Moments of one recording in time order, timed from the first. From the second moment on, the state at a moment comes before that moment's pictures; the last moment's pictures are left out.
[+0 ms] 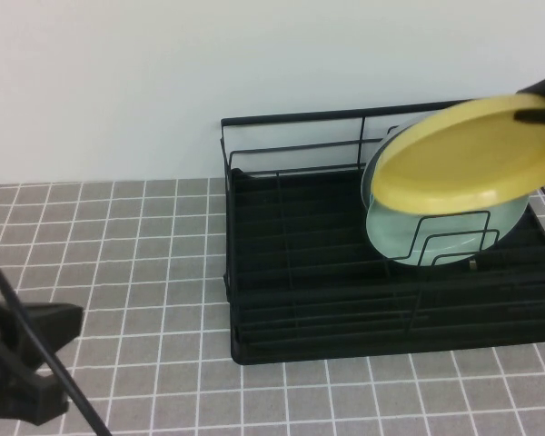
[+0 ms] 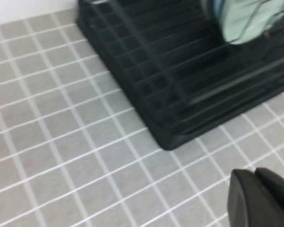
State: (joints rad) right arm 0.10 1.38 -1.23 0.68 0.67 -1.90; left arm -0.38 0.74 -0.79 -0.30 0.72 0.13
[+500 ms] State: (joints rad) right arm 0.10 1.49 -1.23 0.69 0.60 -1.96; left arm -0.38 0.74 -0.79 -0.22 0.71 0.09
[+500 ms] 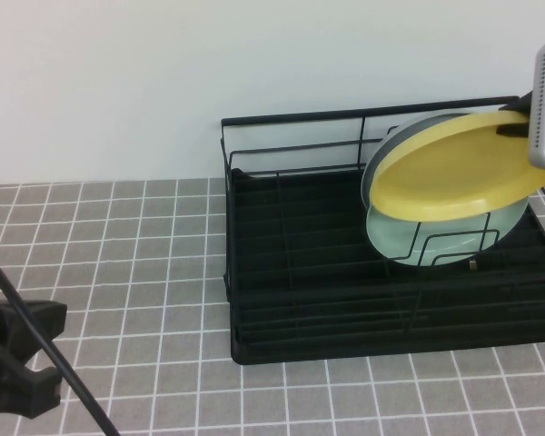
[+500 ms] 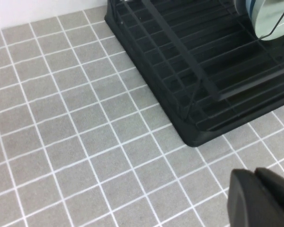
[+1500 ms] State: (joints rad) right arm 0.10 1.64 -1.23 0.78 0.57 -1.92; left arm -0.38 0.74 -0.79 -0.12 0.68 0.07
